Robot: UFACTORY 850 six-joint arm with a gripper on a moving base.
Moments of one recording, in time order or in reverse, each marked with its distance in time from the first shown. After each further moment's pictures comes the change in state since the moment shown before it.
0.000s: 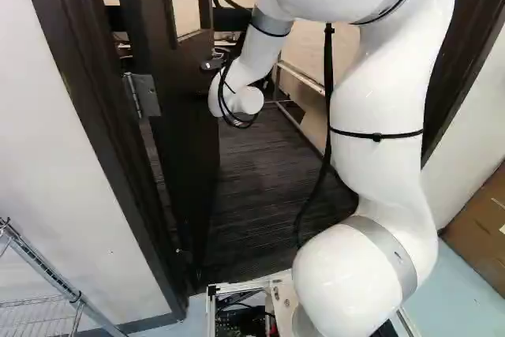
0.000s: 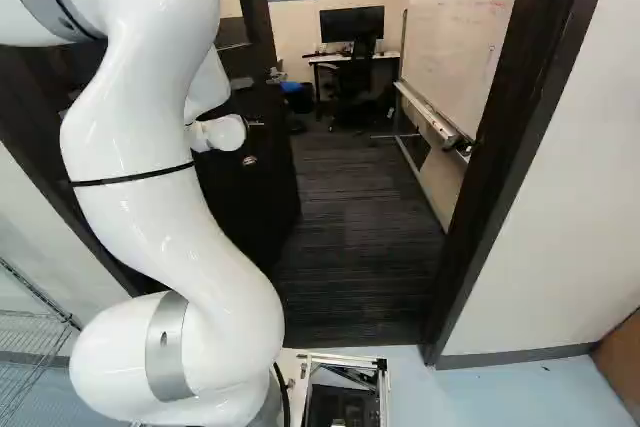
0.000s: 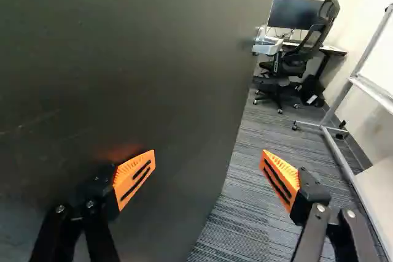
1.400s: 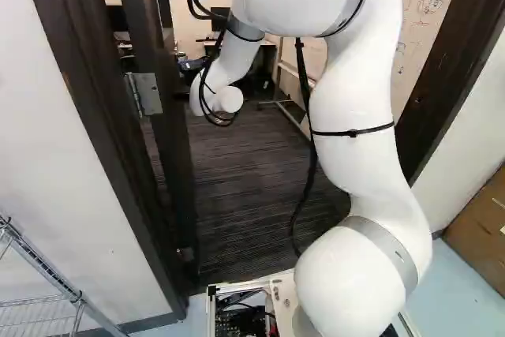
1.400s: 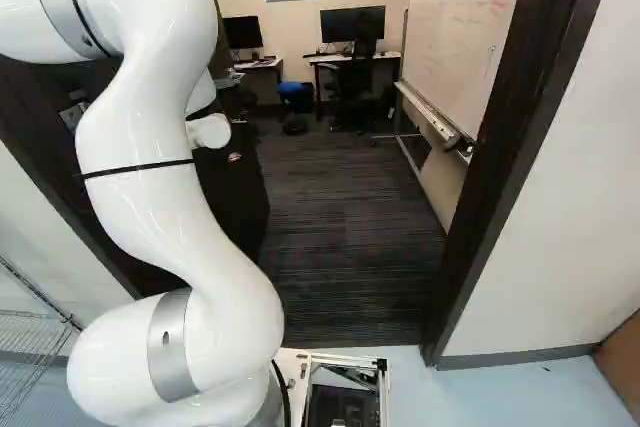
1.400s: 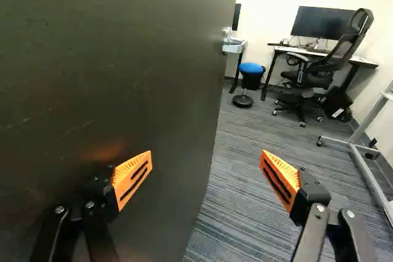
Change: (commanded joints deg) arm 4.9 -6.6 -8.2 0.0 0.0 0.0
